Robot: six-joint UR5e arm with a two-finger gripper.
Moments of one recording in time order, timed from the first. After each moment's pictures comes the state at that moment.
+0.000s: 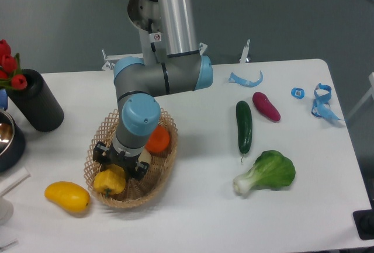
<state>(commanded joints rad) 2.20 -2.06 -1.76 -0.84 1.21 0.53</state>
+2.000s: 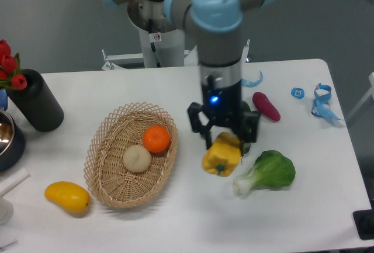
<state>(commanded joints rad) 2.60 -1.77 -1.57 -0.86 1.37 0.91</state>
